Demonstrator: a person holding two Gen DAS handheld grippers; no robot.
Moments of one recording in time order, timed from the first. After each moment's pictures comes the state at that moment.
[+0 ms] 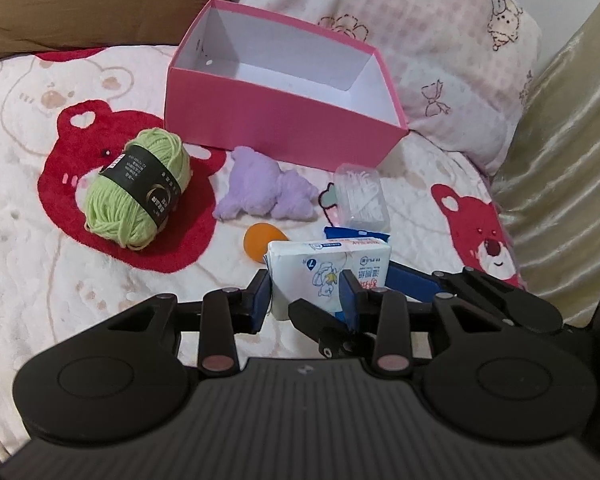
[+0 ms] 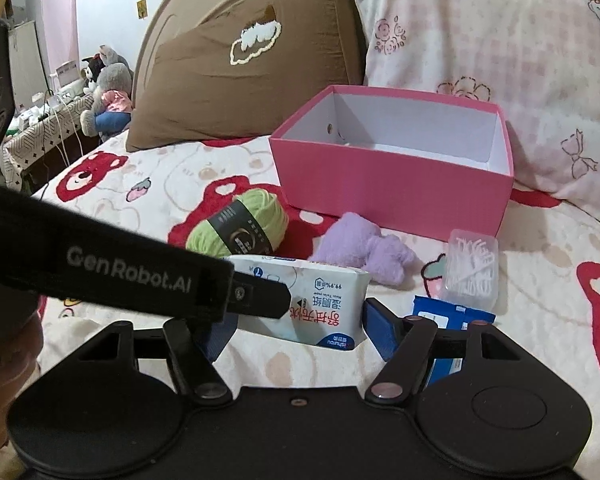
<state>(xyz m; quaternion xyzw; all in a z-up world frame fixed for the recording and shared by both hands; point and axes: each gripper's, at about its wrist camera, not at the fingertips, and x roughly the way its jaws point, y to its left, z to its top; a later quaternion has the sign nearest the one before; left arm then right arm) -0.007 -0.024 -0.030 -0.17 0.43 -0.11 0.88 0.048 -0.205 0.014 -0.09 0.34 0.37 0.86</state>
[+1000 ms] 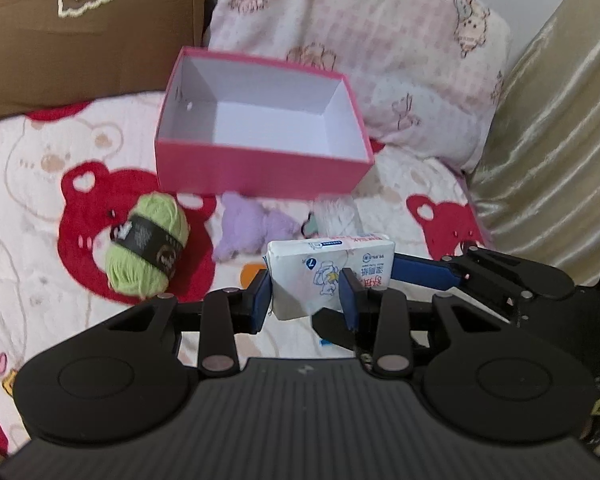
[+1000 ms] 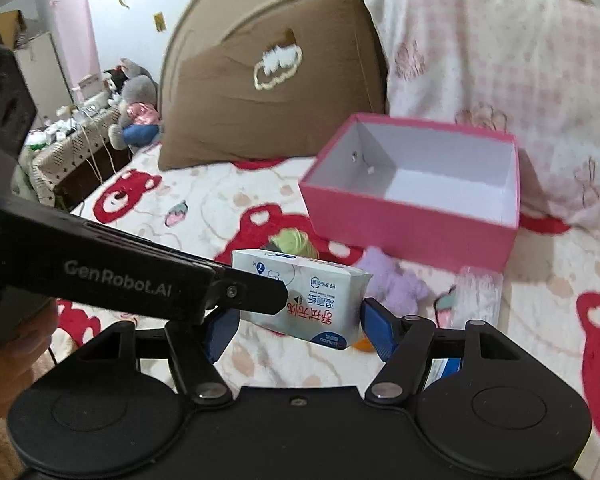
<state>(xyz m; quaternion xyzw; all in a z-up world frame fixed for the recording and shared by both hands) 0.004 -0.016 0.049 -0.13 0.43 -0.12 0.89 0.058 -0.211 0.092 -0.07 0.36 0.41 0.84</state>
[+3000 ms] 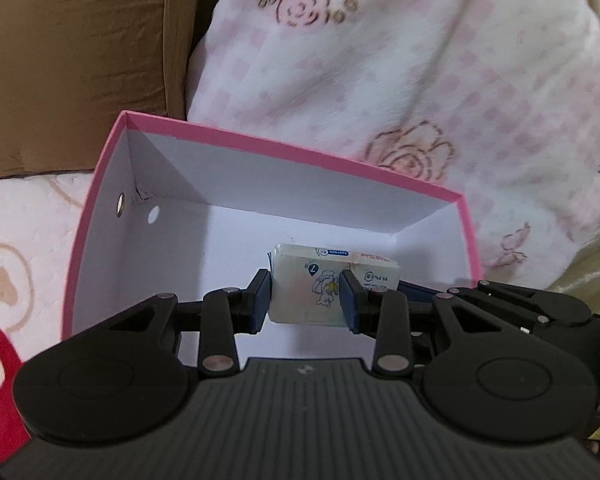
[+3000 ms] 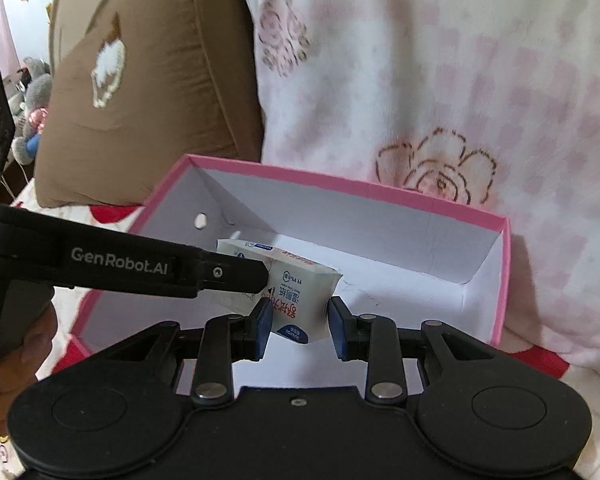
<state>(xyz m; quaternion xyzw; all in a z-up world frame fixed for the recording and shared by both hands) 0.335 -0.012 -0.028 -0.20 0.46 -0.08 0.86 0.361 -0.128 0.040 -0.09 0.42 0.35 0.83</state>
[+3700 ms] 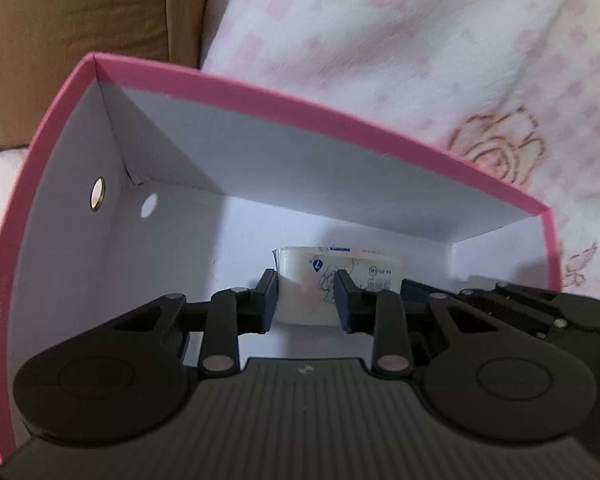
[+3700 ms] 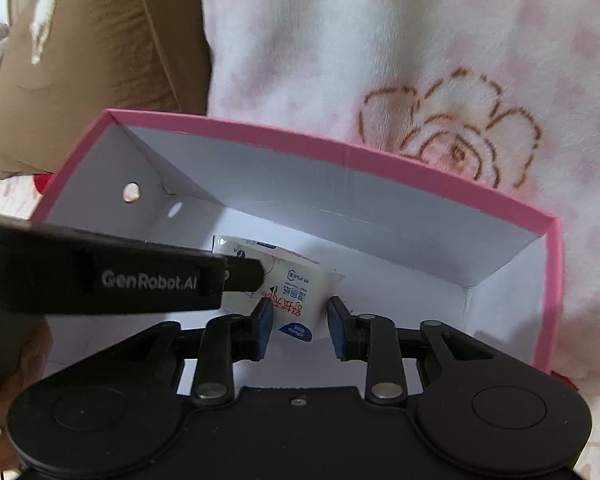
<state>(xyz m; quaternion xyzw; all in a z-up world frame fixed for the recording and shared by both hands) 0.381 -0.017 -0.084 -0.21 0.50 -0.04 0.84 0.411 -0.096 -0.009 -0.14 0.48 0.31 0.81</state>
